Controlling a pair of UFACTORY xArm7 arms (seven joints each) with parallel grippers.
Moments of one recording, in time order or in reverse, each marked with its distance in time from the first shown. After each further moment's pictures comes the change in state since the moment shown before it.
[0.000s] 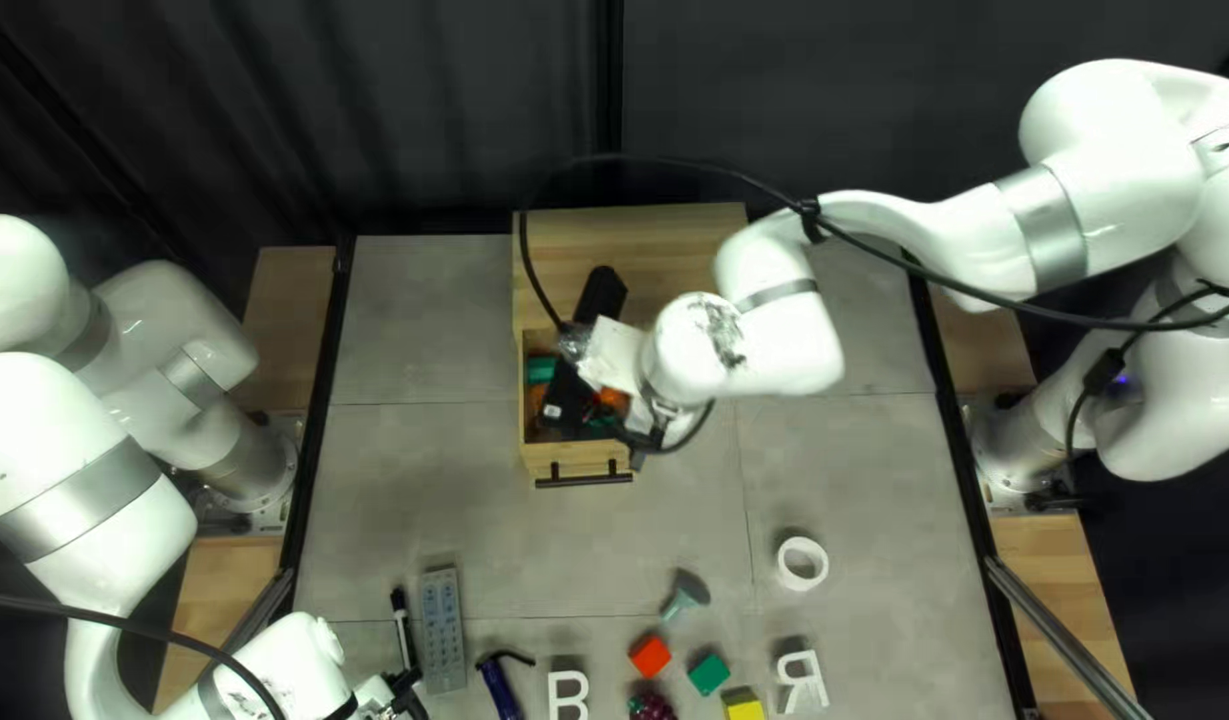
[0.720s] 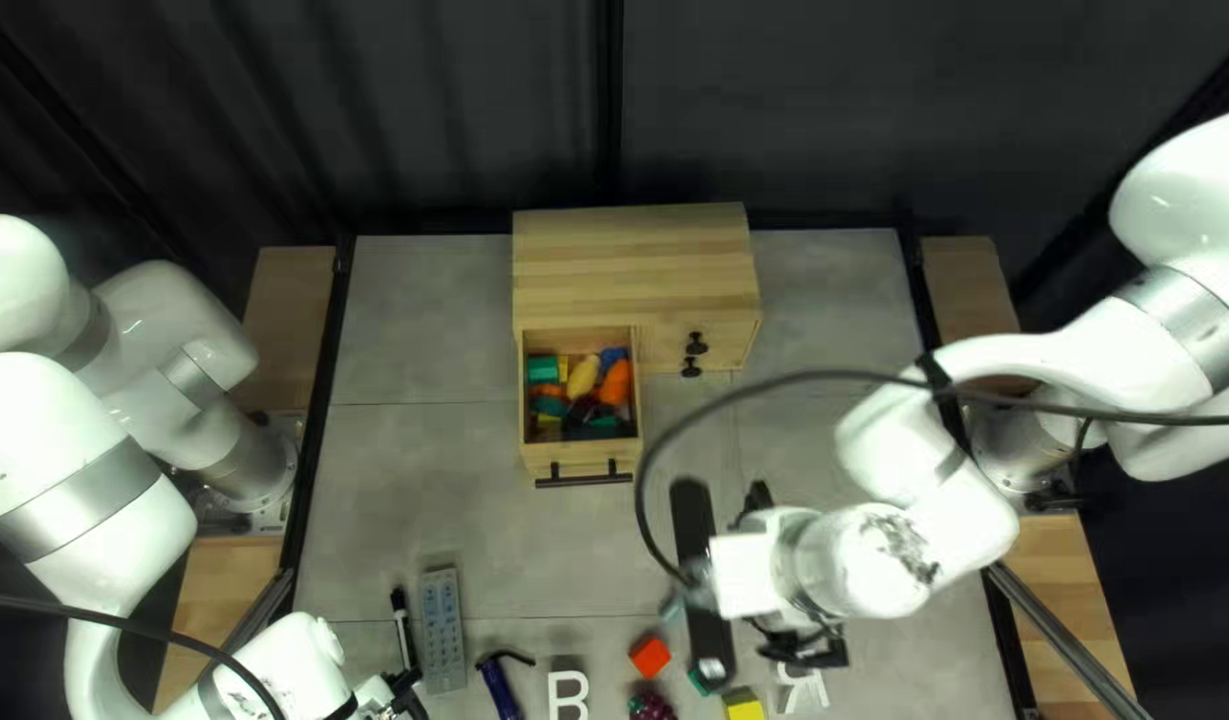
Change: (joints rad) left arm 0.000 0.000 0.000 0.000 0.000 0.000 0.000; right arm 0.114 -0.043 0.161 -0.189 0.063 -0.236 -0.568
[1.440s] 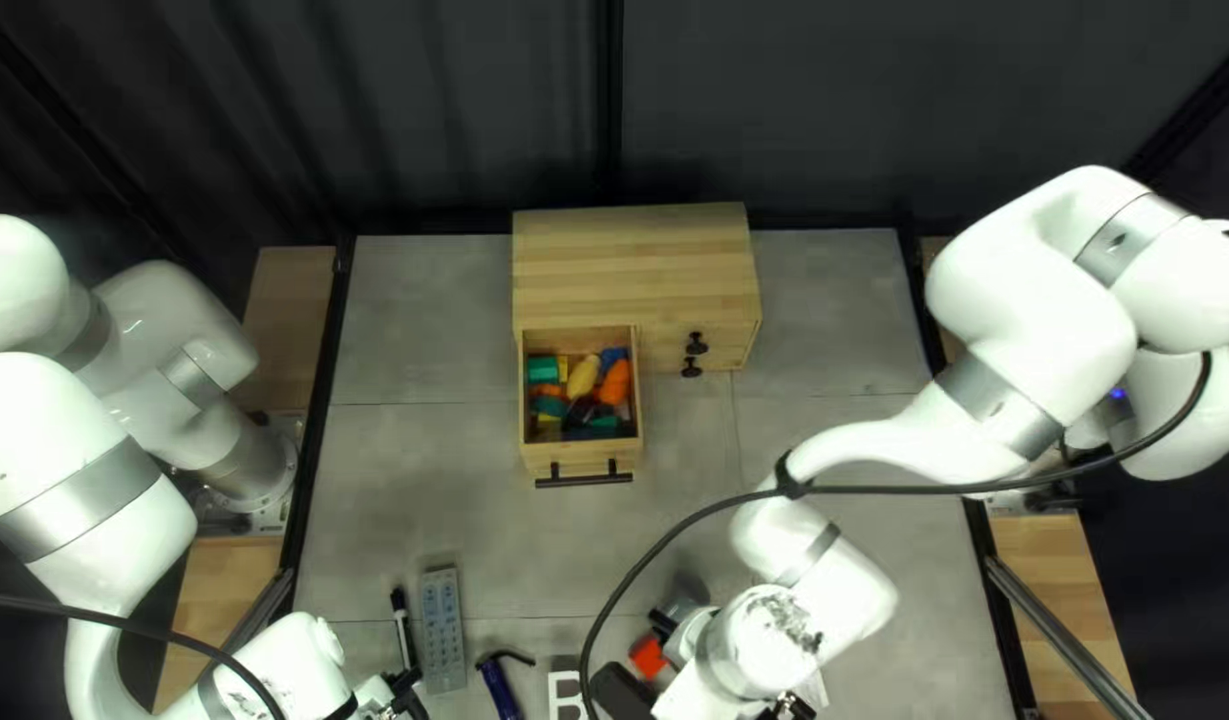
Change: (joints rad) left arm 0.000 0.000 0.000 0.000 0.000 0.000 0.000; right arm 0.012 0.360 0.016 0.214 -0.085 -0.128 -0.349
